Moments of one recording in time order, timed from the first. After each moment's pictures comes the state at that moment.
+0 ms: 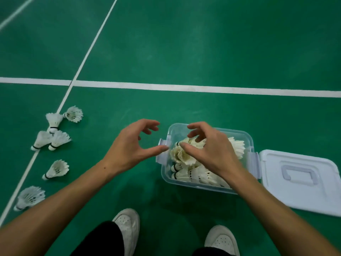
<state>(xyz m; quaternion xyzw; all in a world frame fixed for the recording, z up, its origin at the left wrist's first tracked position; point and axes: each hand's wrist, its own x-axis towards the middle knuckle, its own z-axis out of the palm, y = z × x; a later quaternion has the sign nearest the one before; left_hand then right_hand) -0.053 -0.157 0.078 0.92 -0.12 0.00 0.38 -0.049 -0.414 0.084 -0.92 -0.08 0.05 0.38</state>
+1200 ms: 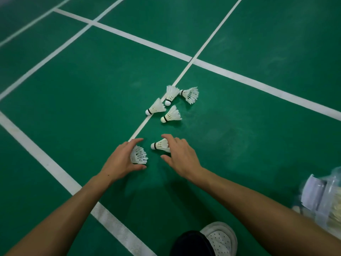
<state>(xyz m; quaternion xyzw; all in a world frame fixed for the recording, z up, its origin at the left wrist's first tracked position) -0.227 0.217 -0.033 0.92 0.25 -0.12 0.27 -0.089 0.021 -0.045 -0.87 -0.39 0.19 0.22</state>
